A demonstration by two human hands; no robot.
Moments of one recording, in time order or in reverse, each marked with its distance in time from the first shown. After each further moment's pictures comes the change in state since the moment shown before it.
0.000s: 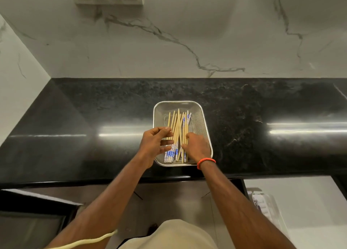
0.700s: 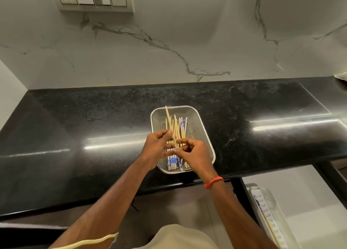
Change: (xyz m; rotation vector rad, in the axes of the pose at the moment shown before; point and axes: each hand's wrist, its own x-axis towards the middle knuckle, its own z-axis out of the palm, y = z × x) left_hand 0.025 0.007 -0.017 -0.031 -0.212 -0.048; right_hand -0.054 -0.047 -0.016 0.676 0.089 0.039
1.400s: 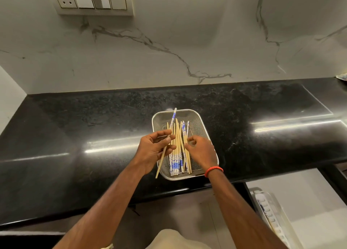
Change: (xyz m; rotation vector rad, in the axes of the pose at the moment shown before) left_hand 0.001 0.012 -0.022 -0.165 -0.095 0.049; right_hand 0.056 0.024 -0.005 -0.517 0.146 0.040
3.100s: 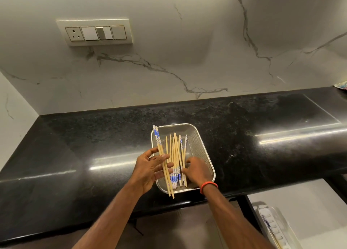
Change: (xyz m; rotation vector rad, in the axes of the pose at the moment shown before) left_hand -0.015 -0.007 0.009 -0.020 0.103 -0.036; right_hand -0.007 0.017 0.014 -0.013 -0.222 0.014
